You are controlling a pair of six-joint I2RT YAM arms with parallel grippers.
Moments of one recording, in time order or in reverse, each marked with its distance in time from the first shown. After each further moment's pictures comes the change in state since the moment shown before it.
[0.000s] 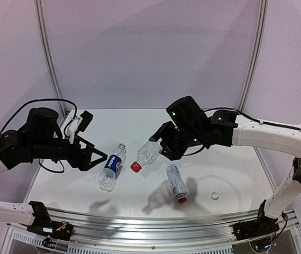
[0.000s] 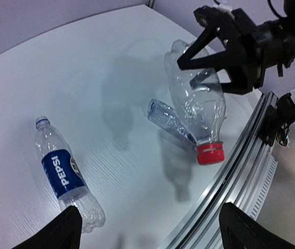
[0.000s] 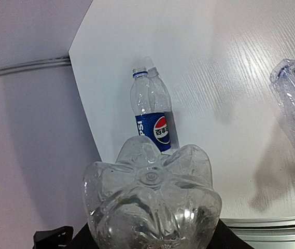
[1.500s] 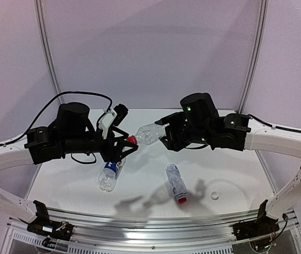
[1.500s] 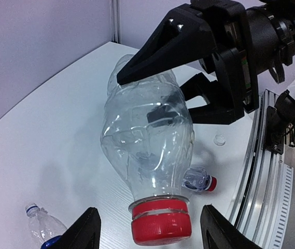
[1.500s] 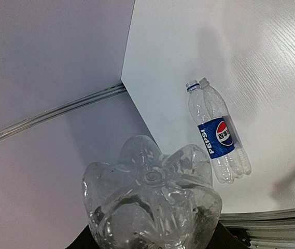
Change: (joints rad) left arm -0.134 0.282 0.051 0.405 -0.051 0.209; right arm 0.000 -0.117 -0.115 0.233 0.119 0.294
